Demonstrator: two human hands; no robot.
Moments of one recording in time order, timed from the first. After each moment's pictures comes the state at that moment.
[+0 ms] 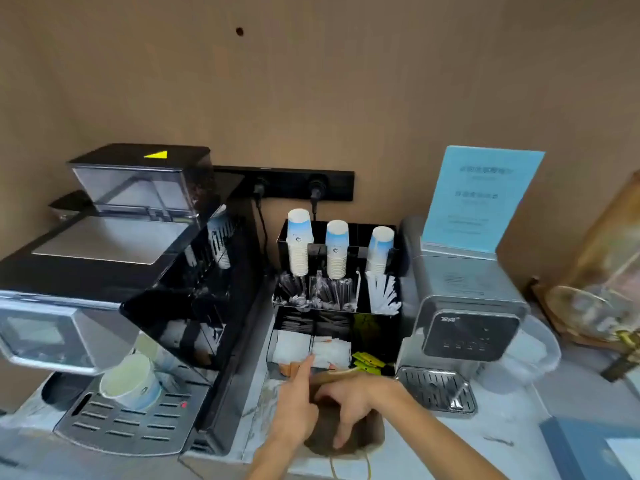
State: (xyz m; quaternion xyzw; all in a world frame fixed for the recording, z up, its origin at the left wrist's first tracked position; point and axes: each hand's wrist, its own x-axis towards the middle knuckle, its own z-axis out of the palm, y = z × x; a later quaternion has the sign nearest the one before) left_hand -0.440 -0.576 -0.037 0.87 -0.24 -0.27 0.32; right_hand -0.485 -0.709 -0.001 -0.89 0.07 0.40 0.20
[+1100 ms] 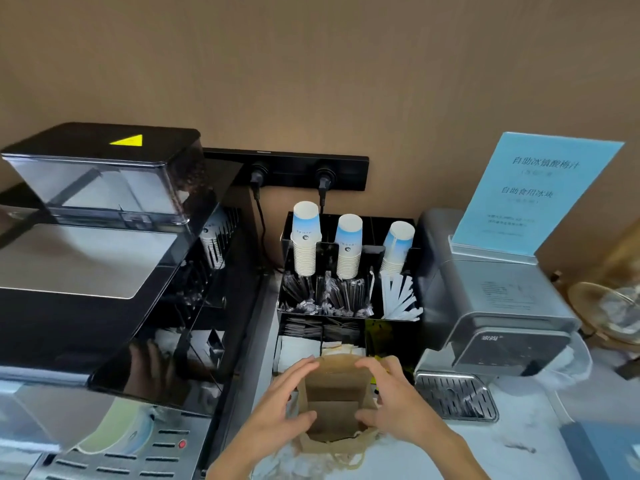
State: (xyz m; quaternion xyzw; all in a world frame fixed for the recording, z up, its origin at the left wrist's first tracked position) left_hand -0.340 -0.539 -0.071 0.74 -0.37 -0.37 0.42; right_hand -0.489 -0.731 -0.036 -0.88 0.28 0.11 0.37
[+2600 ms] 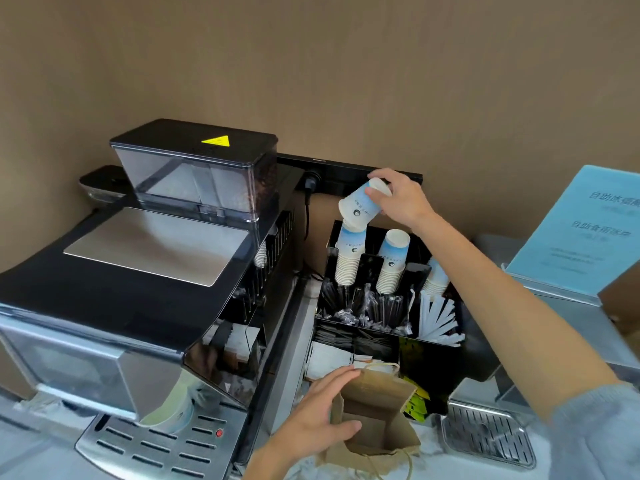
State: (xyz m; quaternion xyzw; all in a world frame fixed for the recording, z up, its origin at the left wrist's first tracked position) left_hand -0.338 -0.543 -0.071 0.74 -0.38 -0.37 0.41; right_hand -0.247 -0.833 0.147 -0.90 0.18 -0.21 0.33
